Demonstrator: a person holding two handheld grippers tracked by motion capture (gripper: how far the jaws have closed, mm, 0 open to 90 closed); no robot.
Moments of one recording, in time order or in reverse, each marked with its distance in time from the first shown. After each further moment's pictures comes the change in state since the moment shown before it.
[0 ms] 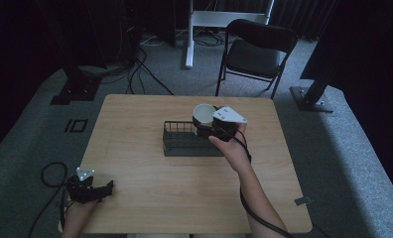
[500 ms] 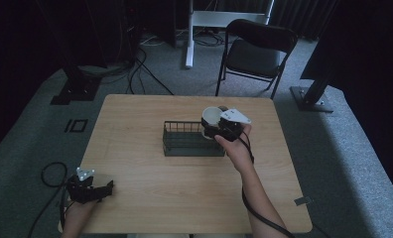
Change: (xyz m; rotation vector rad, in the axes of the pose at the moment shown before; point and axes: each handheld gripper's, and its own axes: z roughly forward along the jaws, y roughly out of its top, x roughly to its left) left arm 0.000 0.000 0.000 0.000 0.000 -0.001; right arm -0.026 -0.028 0.011 0.060 -0.078 0.067
